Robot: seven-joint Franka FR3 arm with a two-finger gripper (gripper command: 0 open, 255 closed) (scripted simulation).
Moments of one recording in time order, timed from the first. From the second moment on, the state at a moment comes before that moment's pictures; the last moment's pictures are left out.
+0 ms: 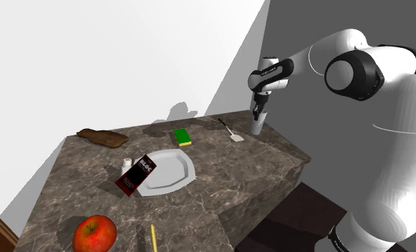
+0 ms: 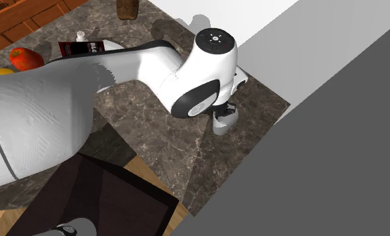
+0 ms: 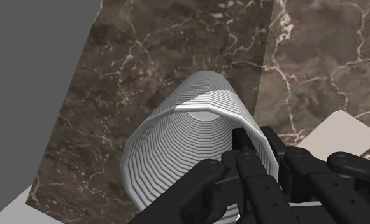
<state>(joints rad) -0.13 0.33 -0.29 -1.81 0.05 2.21 -0.73</state>
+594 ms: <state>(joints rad) -0.13 0.29 -0.30 -1.75 0.03 2.11 -0.72</state>
